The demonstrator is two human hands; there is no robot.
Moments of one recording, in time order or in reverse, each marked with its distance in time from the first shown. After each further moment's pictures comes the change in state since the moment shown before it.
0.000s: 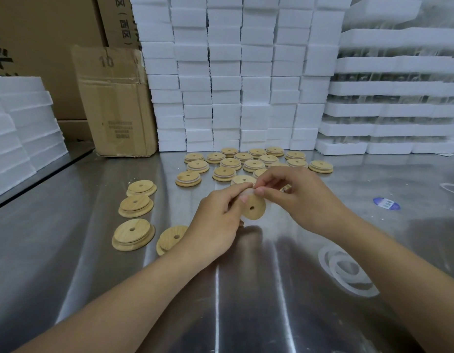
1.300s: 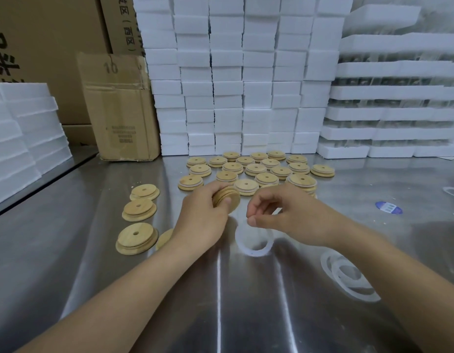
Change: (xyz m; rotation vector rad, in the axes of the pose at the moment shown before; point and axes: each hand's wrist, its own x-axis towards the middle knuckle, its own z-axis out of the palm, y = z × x) left_hand 0.009 -0.002 -0.023 0.248 0.208 -0.096; right_hand -0.007 -0.013 0.005 0.105 -0.295 0.044
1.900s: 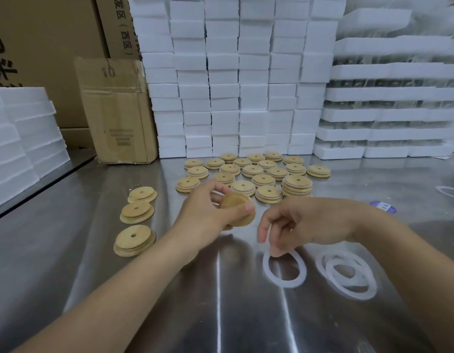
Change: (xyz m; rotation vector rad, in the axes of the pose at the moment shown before) left_hand -0.002 0.009 0.001 -0.322 -0.099 -0.183; right_hand -0.016 -0.008 -0.033 -0.045 -0.444 0.279
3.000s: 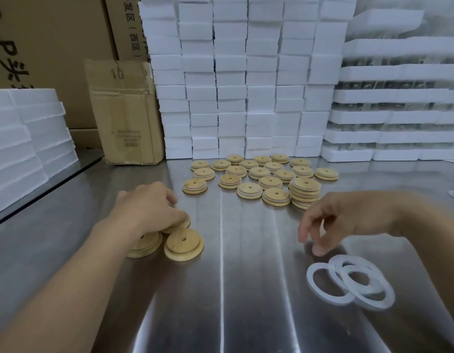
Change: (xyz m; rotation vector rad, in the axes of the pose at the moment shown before) left_hand 0.030 0.002 -0.105 1.159 0.035 -0.161; right_hand -0.024 0.019 -0.033 -0.116 -0.019 0.198
